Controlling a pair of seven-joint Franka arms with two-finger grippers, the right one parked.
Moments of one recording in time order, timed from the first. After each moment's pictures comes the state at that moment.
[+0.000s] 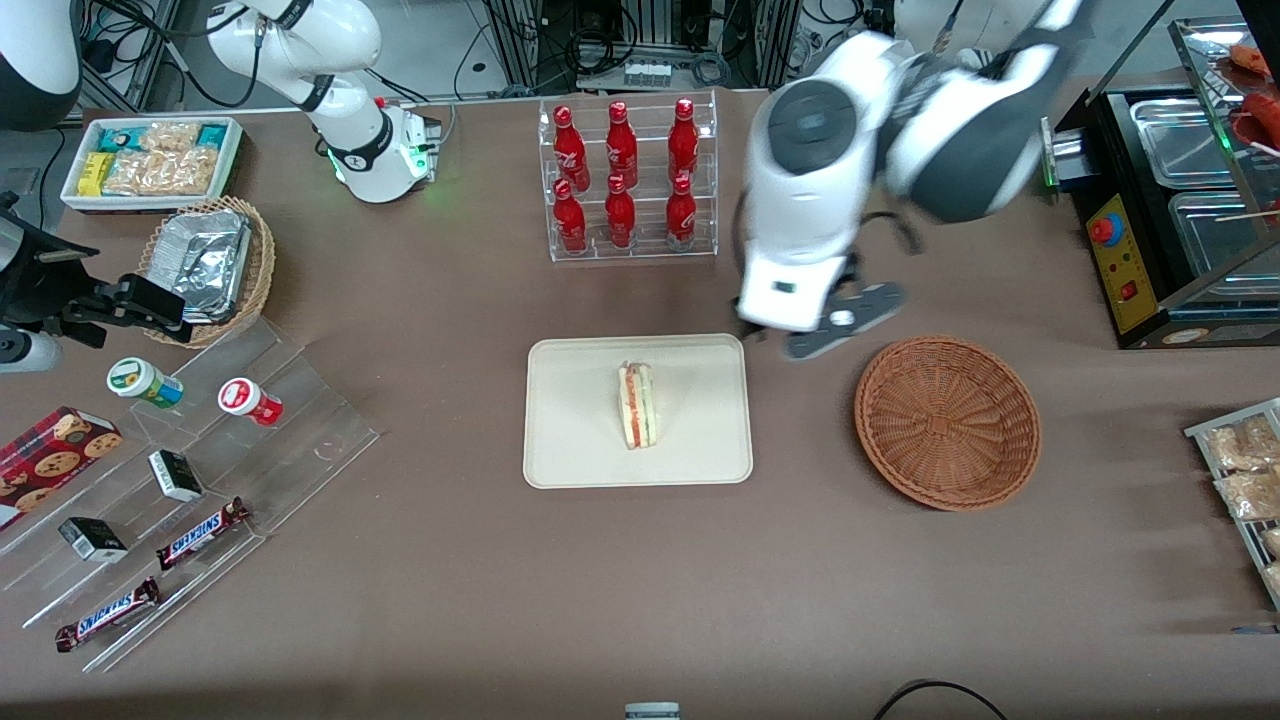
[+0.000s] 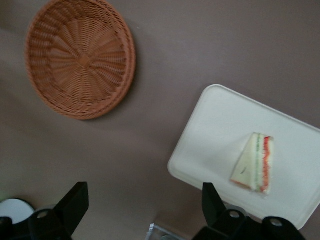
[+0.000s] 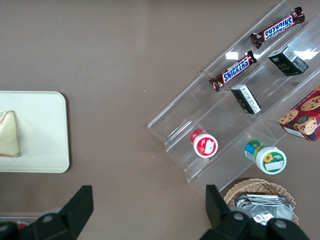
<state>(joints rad) -0.17 0.28 -0.47 -1.40 0.18 1.51 -1.05</state>
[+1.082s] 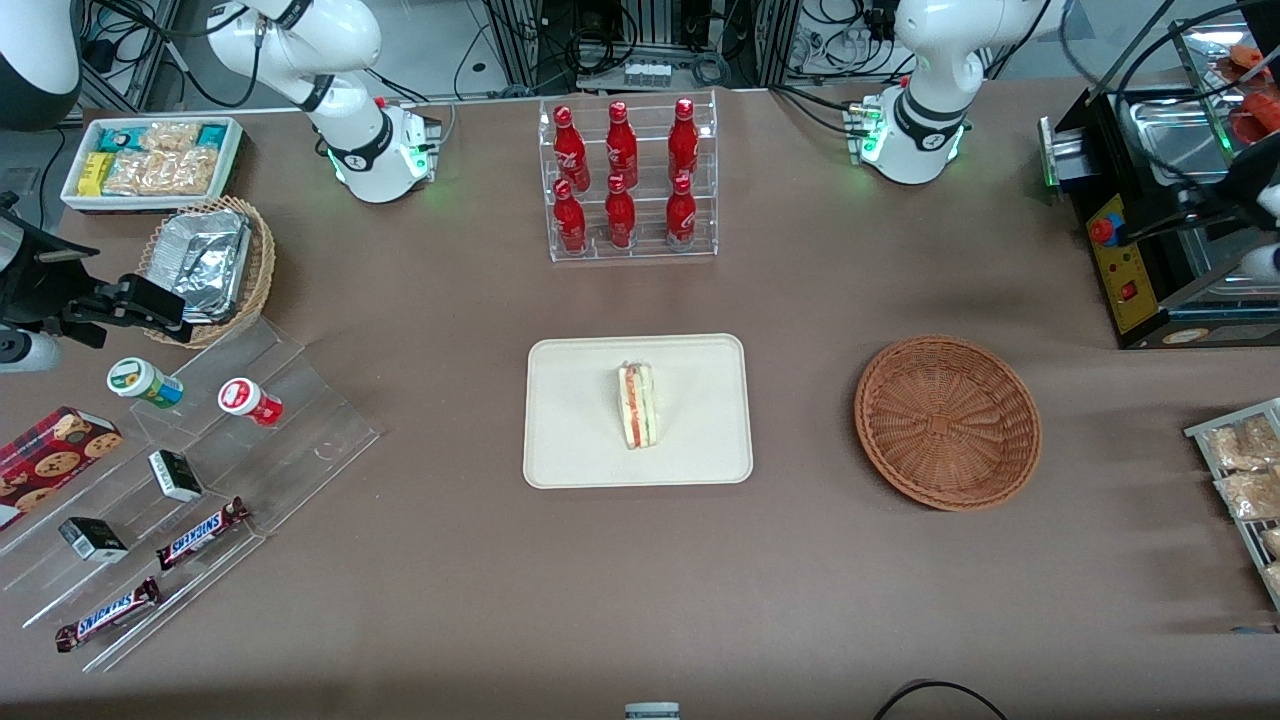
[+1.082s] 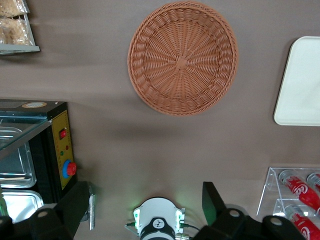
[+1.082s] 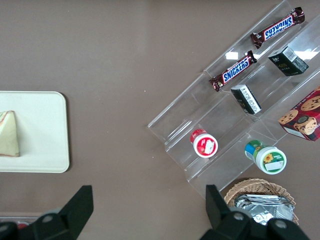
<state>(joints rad) 0.10 -0.04 -0.03 -1.56 -0.01 1.33 0.02</state>
